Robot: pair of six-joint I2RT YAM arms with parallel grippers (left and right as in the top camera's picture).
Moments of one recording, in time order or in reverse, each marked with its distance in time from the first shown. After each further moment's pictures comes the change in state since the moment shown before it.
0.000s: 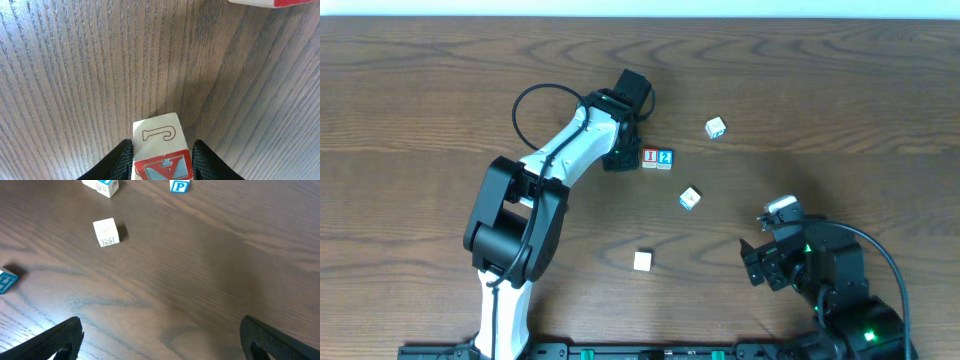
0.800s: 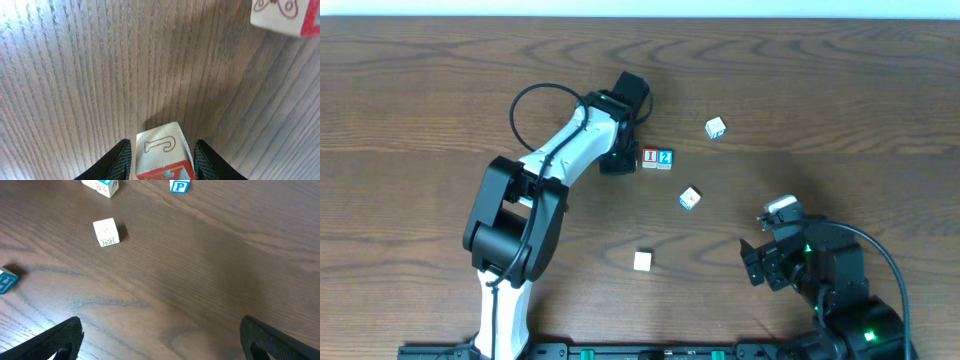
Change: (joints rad) left arm 0.008 0.000 0.000 -0.060 0.001 0.000; right arm 0.000 0.000 0.000 0.000 0.000 0.000
